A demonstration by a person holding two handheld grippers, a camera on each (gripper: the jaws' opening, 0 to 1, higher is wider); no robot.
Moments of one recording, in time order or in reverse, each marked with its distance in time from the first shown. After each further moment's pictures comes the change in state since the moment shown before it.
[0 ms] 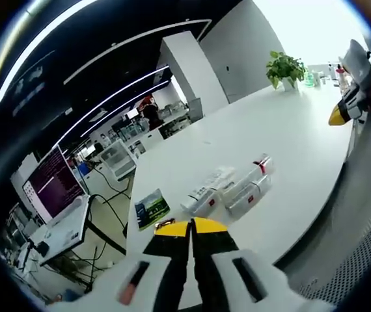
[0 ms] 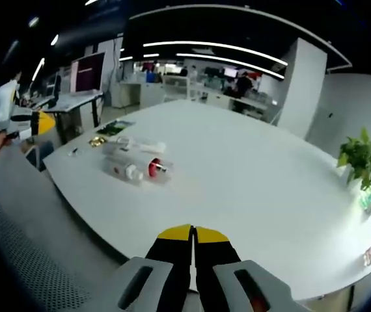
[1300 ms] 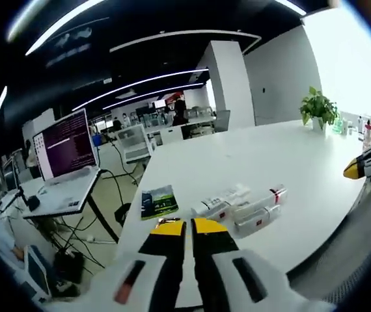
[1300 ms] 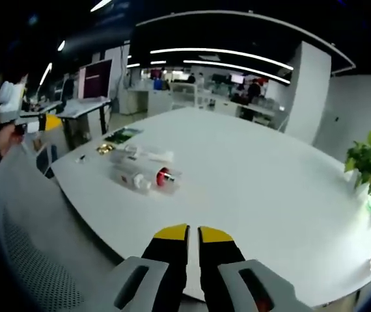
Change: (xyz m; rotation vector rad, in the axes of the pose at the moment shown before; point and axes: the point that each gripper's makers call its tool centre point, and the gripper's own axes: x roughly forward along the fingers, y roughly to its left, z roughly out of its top) left arm -0.003 0.035 -0.002 -0.324 -0.038 0.081; right arm 0.006 0.004 0.011 0.002 -0.051 0.050
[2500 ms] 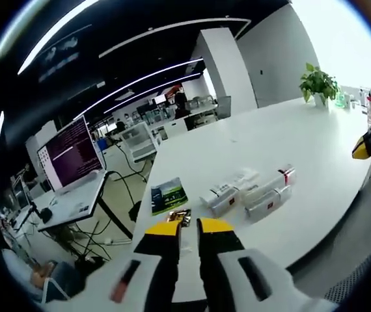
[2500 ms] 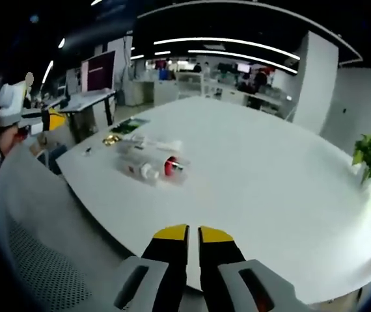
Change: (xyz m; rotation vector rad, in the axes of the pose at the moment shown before) left arm 0.001 0.003 -0.012 0.132 0.074 0.066; right arm 0.001 0.007 -0.006 0.038 0.019 0.057
